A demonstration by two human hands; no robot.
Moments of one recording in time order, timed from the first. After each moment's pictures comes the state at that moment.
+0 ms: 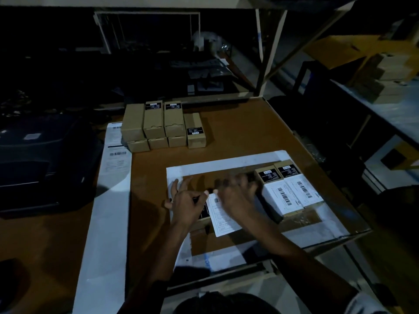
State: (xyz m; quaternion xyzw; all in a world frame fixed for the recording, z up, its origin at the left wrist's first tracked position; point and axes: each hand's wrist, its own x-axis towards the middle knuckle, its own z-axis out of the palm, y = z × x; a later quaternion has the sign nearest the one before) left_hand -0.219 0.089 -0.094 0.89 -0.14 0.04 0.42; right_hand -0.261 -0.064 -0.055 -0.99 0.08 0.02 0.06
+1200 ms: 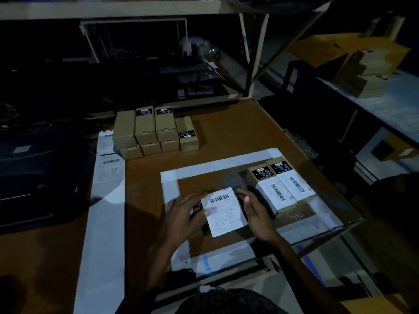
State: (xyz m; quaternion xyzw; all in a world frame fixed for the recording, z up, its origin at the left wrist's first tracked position) left_hand -0.239 0.116 -0.090 0.87 -0.32 0.02 0.37; right_hand -0.332 -0.112 -0.098 -0.80 0.14 -0.08 0.58
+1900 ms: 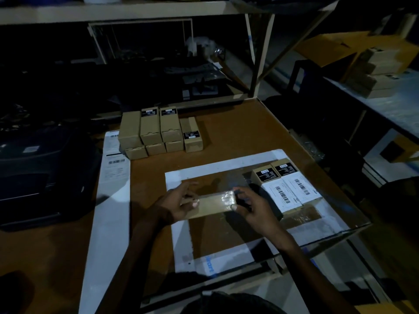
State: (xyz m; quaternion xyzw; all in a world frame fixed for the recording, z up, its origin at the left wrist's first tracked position) left_hand -0.194 0.135 -0.056 0.88 -0.36 -0.13 0.29; right_hand -0.315 -0.116 -0.071 -0.85 0.08 -0.04 0.52
